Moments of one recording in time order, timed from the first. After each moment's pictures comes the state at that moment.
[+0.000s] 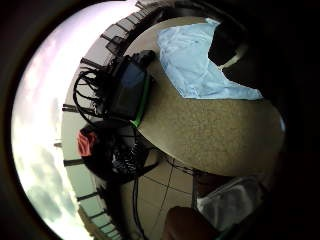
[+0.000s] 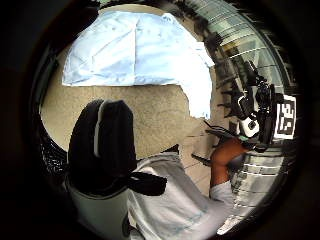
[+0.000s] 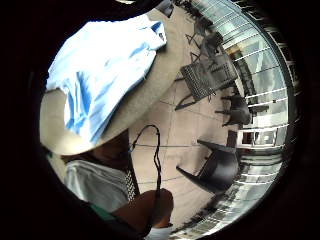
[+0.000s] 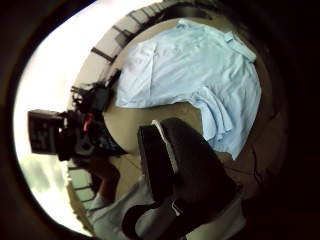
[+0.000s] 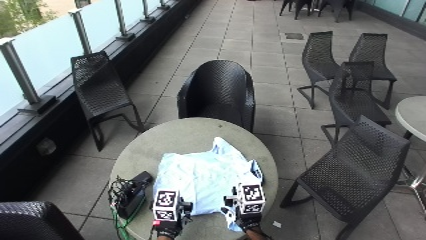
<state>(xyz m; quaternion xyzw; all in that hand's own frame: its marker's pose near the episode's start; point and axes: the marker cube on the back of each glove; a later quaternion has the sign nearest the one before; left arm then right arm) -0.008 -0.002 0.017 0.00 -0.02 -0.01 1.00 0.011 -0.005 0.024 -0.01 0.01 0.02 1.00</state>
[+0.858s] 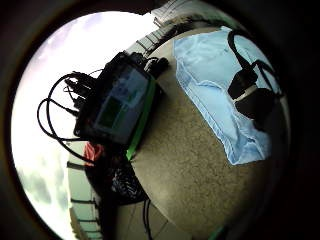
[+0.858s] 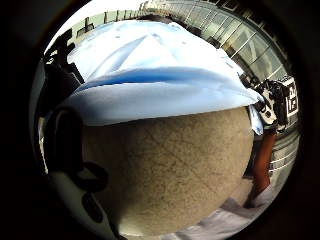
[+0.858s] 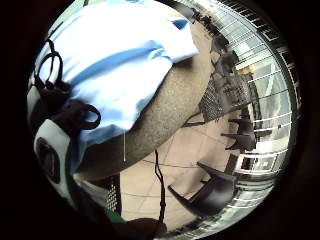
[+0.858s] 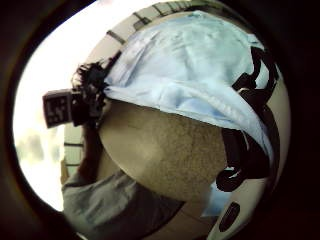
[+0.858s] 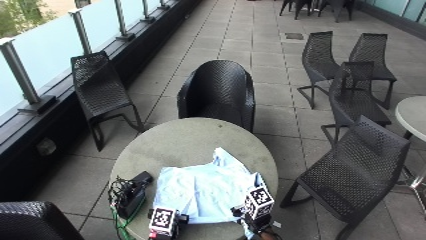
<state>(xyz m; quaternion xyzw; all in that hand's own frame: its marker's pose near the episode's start) -0.048 -0.050 0.101 0.21 -0.13 0.02 0.97 0.060 -0.041 0.103 0.04 0.01 -0.11 0.99</state>
